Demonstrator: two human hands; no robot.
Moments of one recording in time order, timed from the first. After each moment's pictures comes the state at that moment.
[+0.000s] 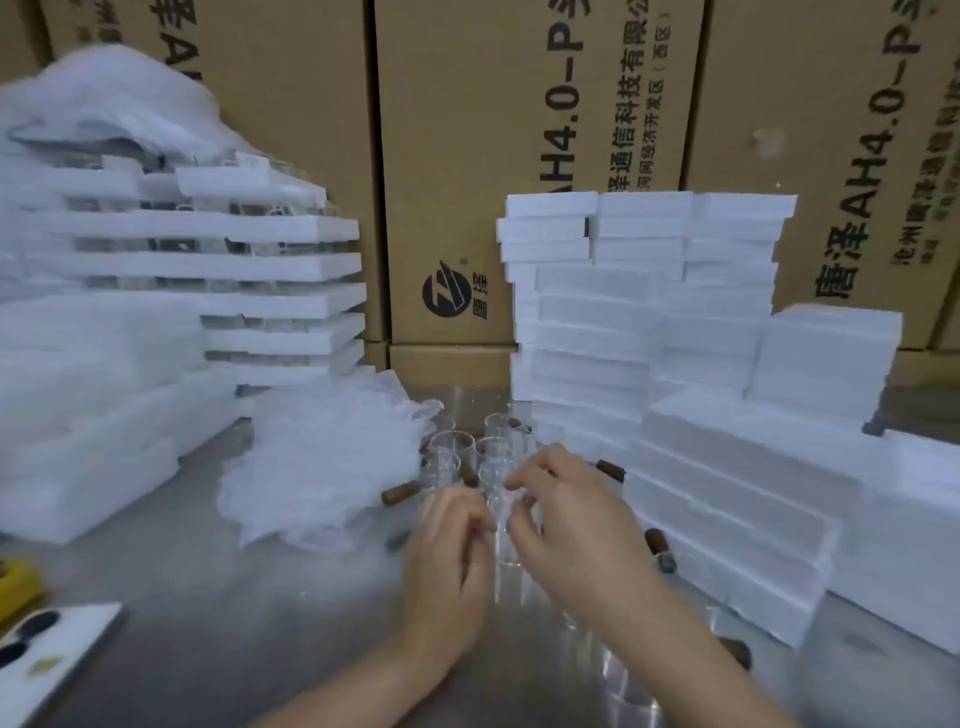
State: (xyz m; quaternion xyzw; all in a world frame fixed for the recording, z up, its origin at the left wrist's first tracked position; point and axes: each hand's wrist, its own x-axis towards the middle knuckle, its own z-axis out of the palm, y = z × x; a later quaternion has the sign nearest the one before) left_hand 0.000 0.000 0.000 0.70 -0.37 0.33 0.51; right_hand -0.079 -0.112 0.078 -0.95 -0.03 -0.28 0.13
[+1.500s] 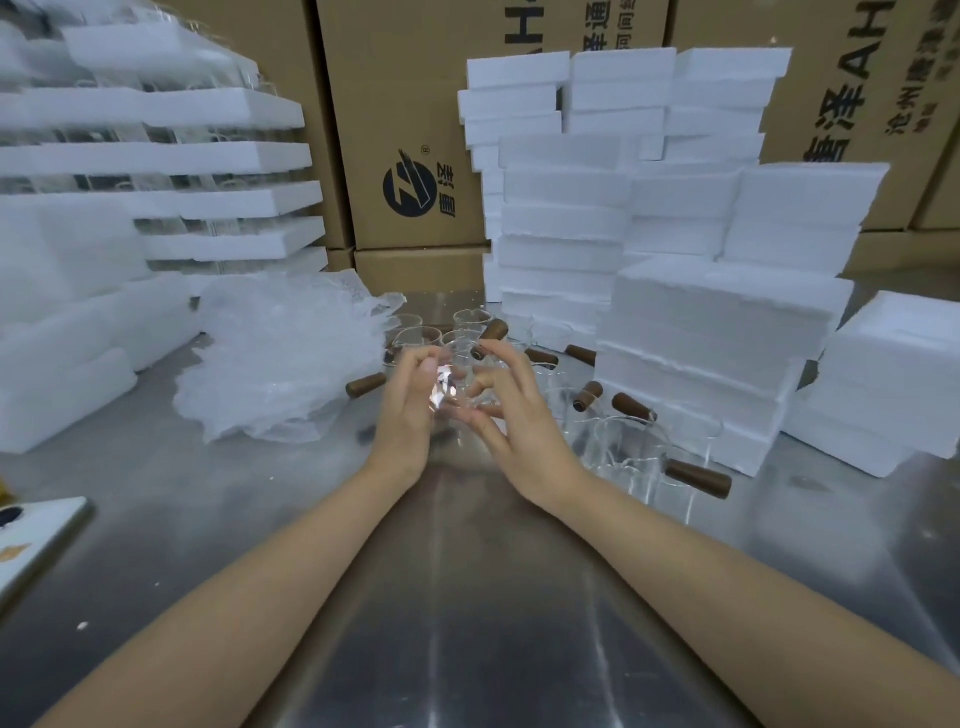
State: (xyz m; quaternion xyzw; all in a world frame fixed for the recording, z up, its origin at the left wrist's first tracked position) left_hand 0.031 -0.014 -0.011 0.61 -0.30 0.07 0.73; right_hand -0.037 -0.136 -0.016 -0.83 -0.18 -0.35 0.39
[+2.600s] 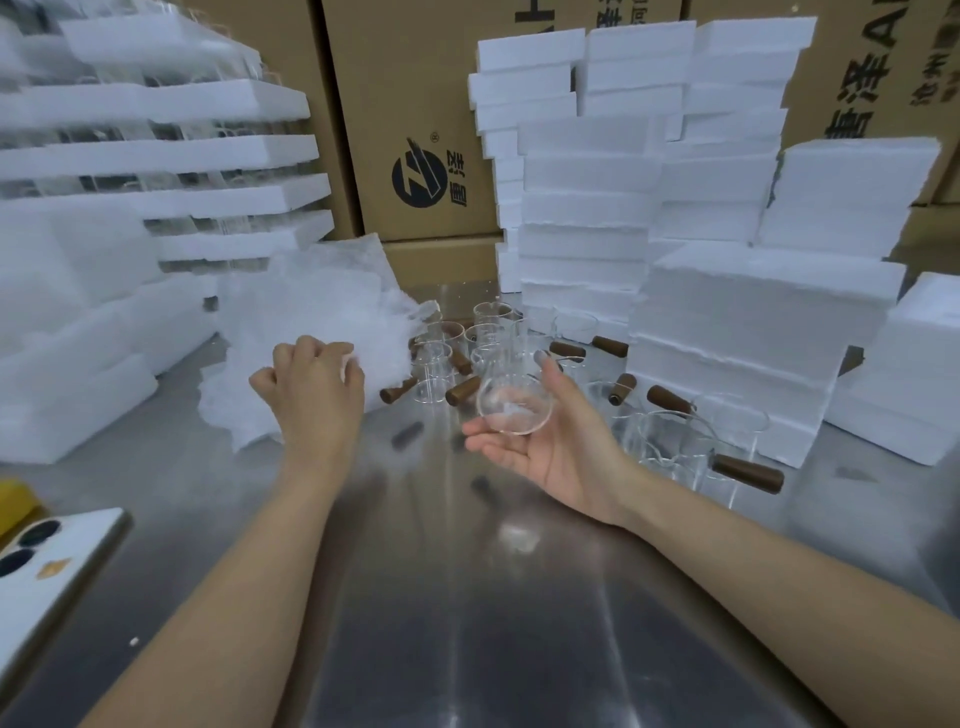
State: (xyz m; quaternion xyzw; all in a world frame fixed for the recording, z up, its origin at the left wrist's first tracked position) left_hand 0.088 0.075 0.002 0.89 -0.07 0.40 0.20; right_hand -0.046 -0.132 -0.006 -0.45 -0.10 0.08 0.88
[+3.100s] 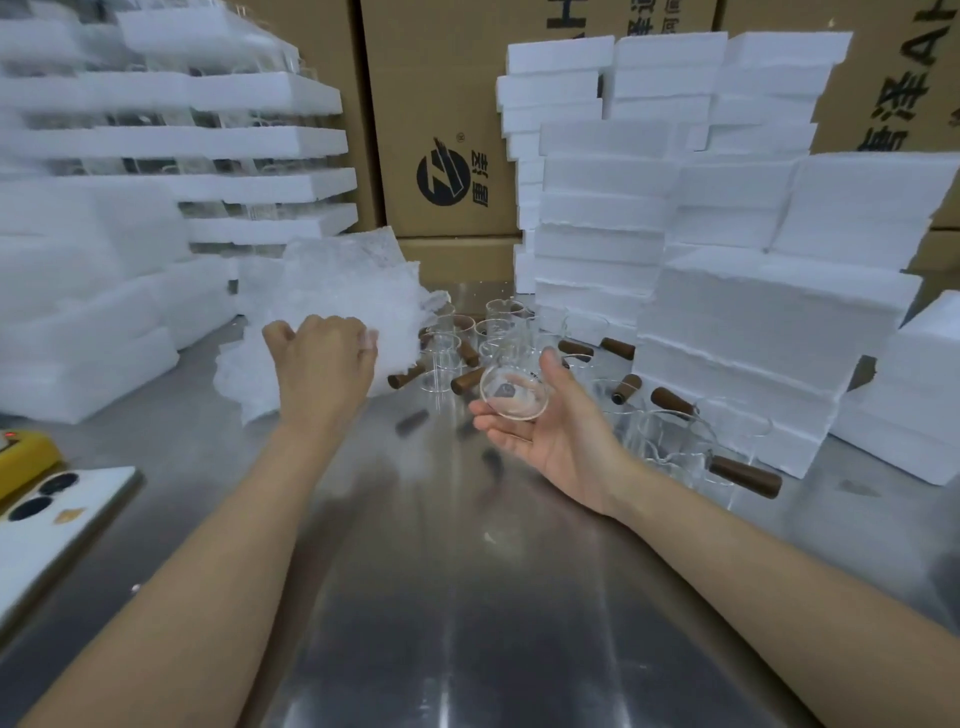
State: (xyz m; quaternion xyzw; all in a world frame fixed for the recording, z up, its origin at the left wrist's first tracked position) left_hand 0.071 0.080 0.022 0.89 -0.12 0.43 0.11; right_hand -0.047 -0.130 -0.005 -0.49 -0.09 0.03 0.87
